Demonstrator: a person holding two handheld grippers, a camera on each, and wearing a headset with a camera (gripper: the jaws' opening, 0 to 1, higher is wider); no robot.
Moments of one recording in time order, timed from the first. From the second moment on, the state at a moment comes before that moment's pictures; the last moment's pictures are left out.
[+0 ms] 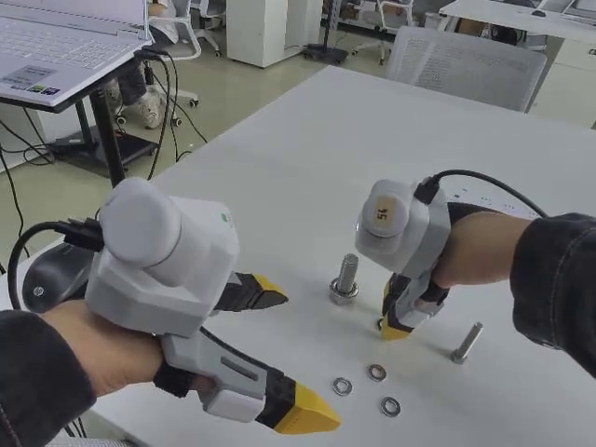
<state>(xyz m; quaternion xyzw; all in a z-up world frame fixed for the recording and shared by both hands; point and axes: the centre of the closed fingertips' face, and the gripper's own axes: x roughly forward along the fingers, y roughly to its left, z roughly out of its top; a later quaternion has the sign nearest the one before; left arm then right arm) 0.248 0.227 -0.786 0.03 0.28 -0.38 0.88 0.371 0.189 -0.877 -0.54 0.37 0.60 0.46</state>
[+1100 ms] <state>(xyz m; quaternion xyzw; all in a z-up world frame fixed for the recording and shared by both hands) 0.248 0.226 -0.786 0.03 0.28 -0.38 0.88 0.374 0.189 -0.878 -0.53 0.38 0.61 0.46</state>
